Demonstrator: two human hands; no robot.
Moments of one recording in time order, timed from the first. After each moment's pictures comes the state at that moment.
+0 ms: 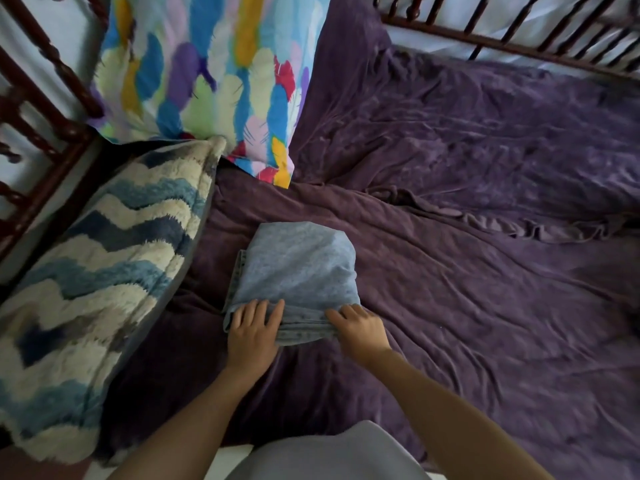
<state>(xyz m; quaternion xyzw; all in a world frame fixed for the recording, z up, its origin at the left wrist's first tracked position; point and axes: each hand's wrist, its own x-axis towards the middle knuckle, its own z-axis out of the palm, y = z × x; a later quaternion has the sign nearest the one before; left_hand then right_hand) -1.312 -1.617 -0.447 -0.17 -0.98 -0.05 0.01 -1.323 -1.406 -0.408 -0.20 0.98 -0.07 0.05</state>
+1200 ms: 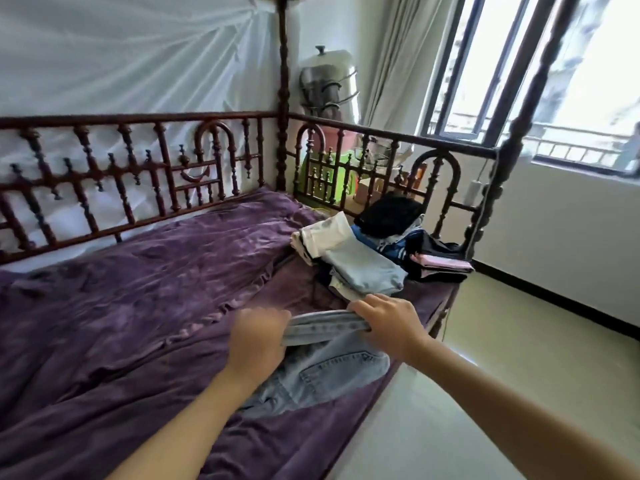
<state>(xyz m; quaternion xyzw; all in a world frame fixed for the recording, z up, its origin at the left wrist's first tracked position) -1.229 -1.208 -0.202 -0.59 -0.70 -0.23 0.33 -1.029 -1.086 -0.134 0.17 0.94 0.16 -0.23</state>
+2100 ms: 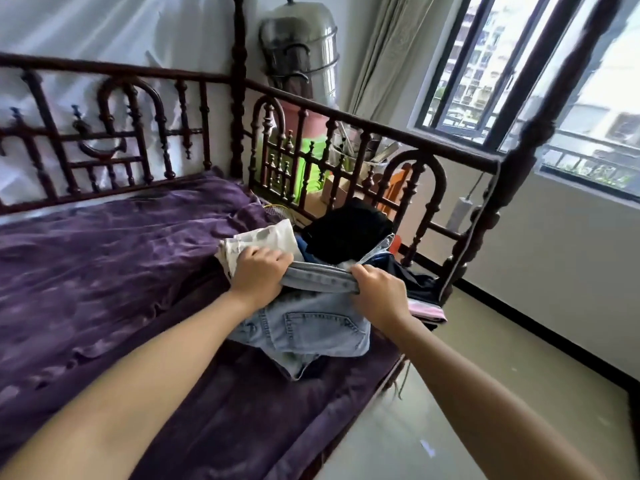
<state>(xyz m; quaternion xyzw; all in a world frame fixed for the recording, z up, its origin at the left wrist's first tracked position) -1.204 -0.776 -0.160 -0.63 -0.71 -0.16 0.25 -1.002 -0.697 -0.121 0.36 0.91 0.08 -0.18</state>
